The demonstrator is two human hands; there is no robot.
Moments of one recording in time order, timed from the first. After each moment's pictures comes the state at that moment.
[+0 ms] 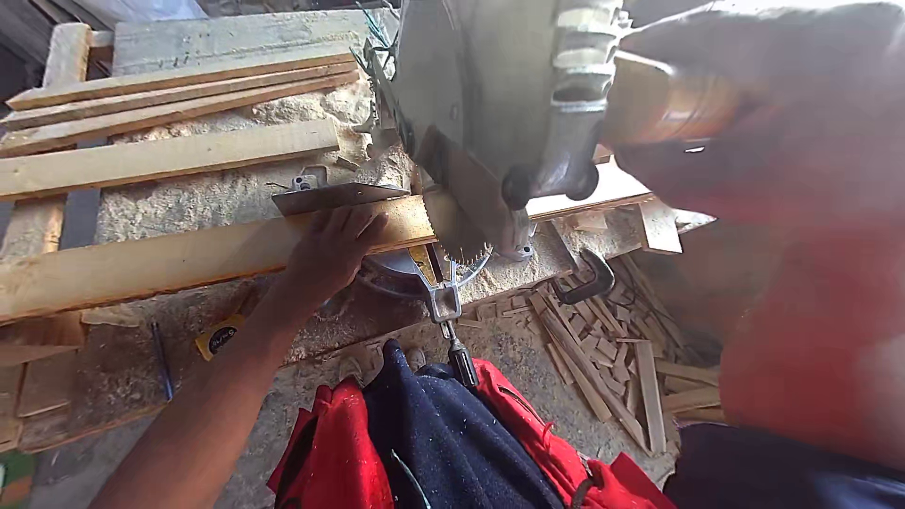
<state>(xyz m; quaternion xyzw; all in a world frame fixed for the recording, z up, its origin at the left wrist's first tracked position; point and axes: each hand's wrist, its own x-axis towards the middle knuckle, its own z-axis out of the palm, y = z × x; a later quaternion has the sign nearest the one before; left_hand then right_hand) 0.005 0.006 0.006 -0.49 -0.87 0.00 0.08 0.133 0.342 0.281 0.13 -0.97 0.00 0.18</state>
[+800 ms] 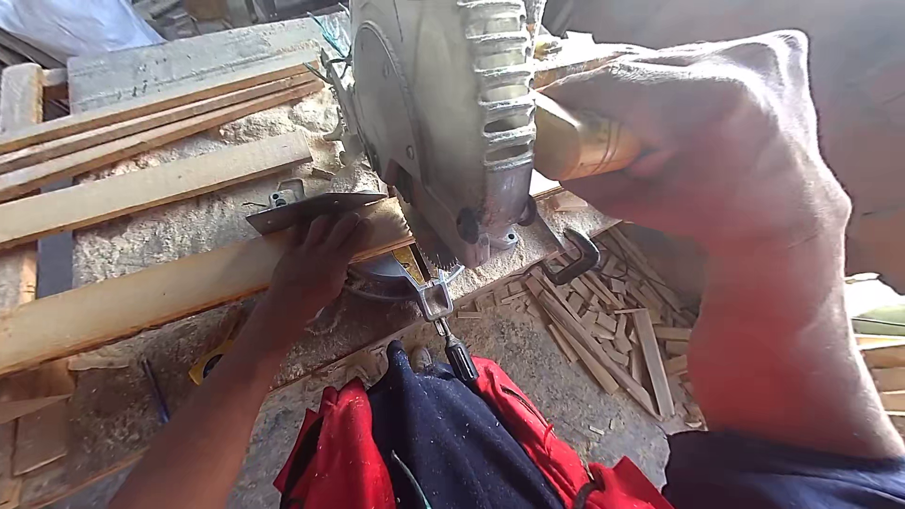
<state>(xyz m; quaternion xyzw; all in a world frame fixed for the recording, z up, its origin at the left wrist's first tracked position) 0.004 0.009 0.009 -0.48 -0.87 0.01 0.04 0.175 0.316 0.248 0.15 -0.96 0.00 0.23</state>
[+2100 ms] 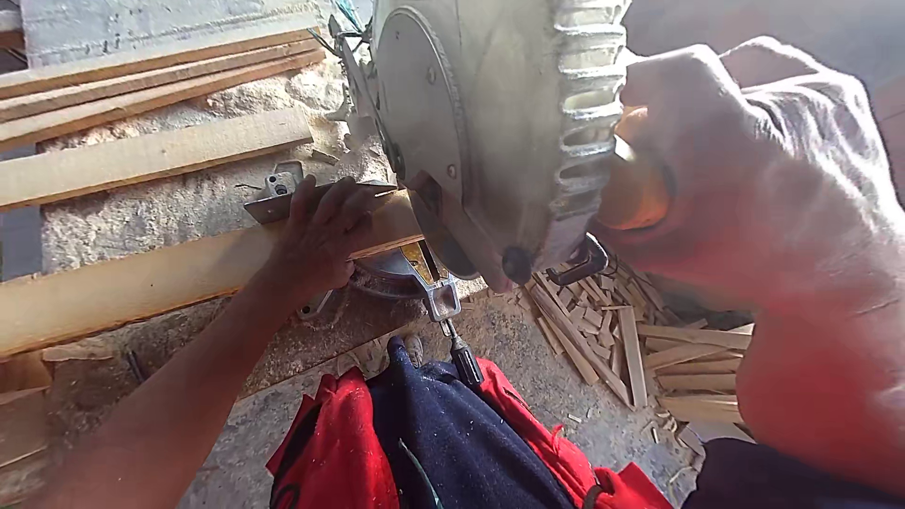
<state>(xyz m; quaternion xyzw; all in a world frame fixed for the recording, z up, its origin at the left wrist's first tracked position) -0.024 0.009 0.014 -0.57 -0.82 -0.04 0.10 0.169 0.288 0.251 0.10 -0.98 -0.06 0.17</state>
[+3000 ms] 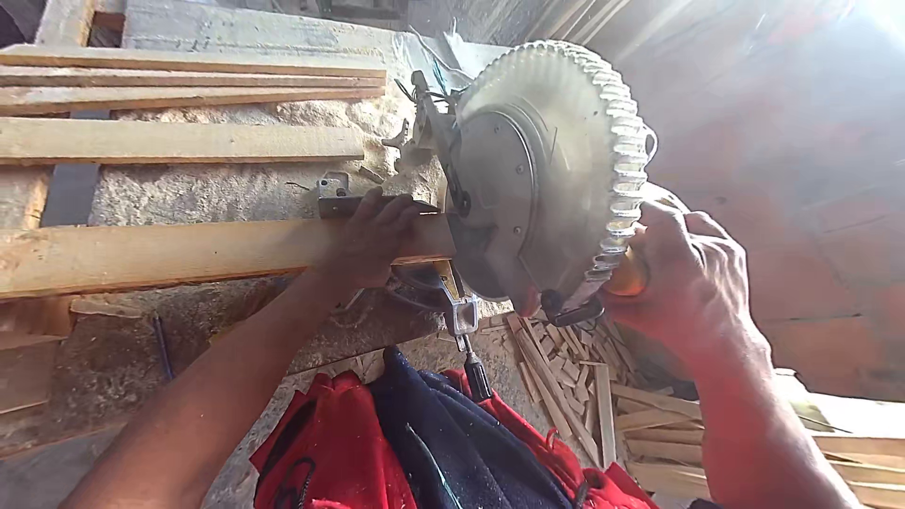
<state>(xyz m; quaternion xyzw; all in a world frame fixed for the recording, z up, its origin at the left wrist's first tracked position) -0.029 0.006 0.016 -0.56 -0.82 -0.04 0.08 0.190 0.273 0.205 0.04 -0.98 -0.08 0.19</state>
